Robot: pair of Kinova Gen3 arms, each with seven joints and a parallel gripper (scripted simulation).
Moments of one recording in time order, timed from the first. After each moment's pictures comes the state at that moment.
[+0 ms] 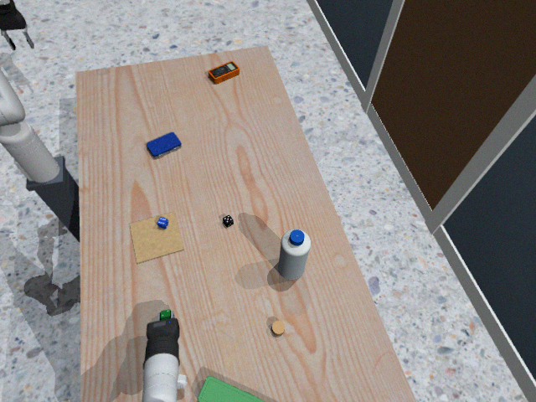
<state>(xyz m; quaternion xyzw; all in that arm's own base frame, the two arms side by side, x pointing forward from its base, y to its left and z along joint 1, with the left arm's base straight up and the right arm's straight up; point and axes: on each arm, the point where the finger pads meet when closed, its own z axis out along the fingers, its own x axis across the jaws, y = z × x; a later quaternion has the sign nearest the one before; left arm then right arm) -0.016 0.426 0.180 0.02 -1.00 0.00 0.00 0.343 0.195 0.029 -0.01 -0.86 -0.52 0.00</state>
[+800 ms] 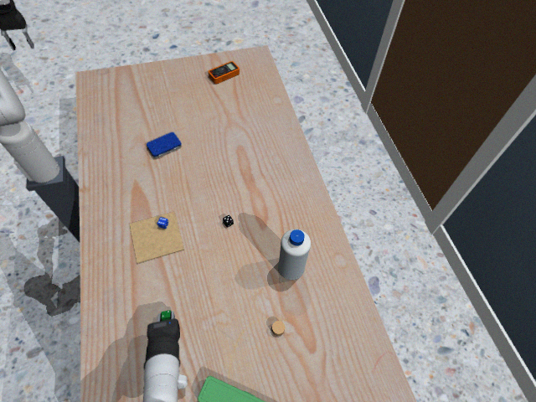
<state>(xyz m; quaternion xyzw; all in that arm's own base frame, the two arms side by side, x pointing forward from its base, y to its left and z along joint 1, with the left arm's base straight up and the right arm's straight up) -0.016 0.426 0.180 0.02 -1.00 0.00 0.00 0.343 0.195 0.022 -0.01 -0.86 -0.52 0.00</state>
